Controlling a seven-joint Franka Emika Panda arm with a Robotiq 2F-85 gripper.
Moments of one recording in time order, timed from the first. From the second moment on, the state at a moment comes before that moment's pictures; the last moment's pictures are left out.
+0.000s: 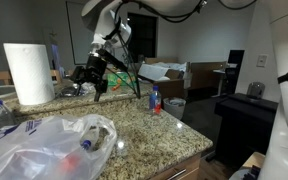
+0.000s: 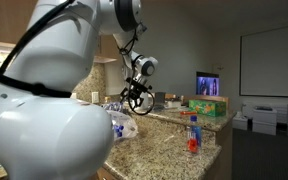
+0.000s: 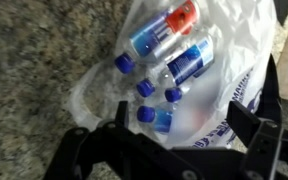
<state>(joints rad) 0.24 0.31 0.12 -1.71 0.52 1.83 -0.22</state>
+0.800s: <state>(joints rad) 0.12 -0.09 0.07 -1.99 0.06 1.77 -0.13</state>
